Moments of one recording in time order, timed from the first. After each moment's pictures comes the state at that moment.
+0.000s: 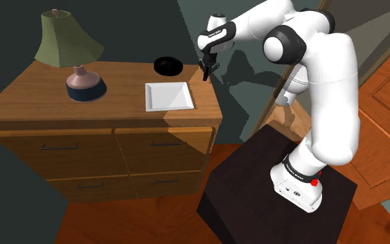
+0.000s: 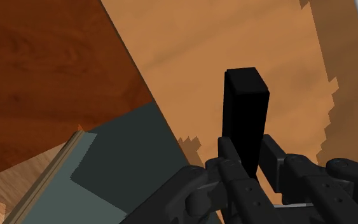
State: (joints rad) arm 0.15 0.63 -0.43 -1.60 0.25 2.29 0.66
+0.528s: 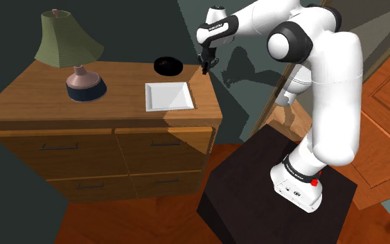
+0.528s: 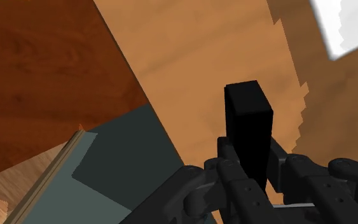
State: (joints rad) arm 0.19 0.58 -0.44 -1.59 0.22 2.23 0.70
